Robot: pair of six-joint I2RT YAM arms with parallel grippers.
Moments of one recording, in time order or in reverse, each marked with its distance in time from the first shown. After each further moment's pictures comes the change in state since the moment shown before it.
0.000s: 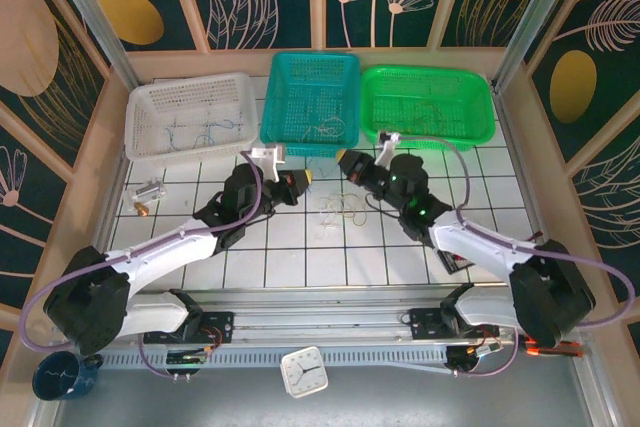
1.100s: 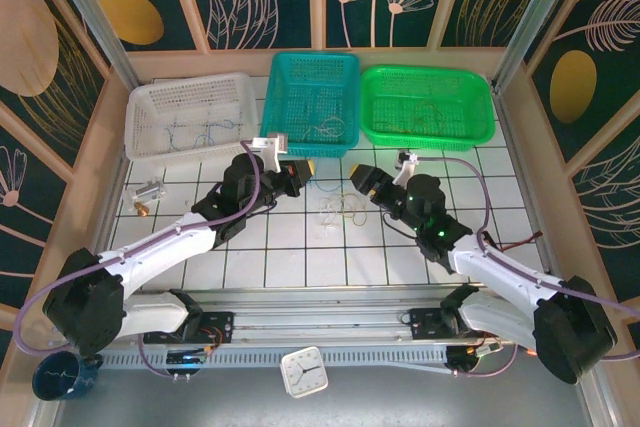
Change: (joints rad) left arm 0.000 -0.004 0.123 -0.093 0.007 0.011; right arm -0.003 -0.203 -0.211 -0.088 0.057 0.010
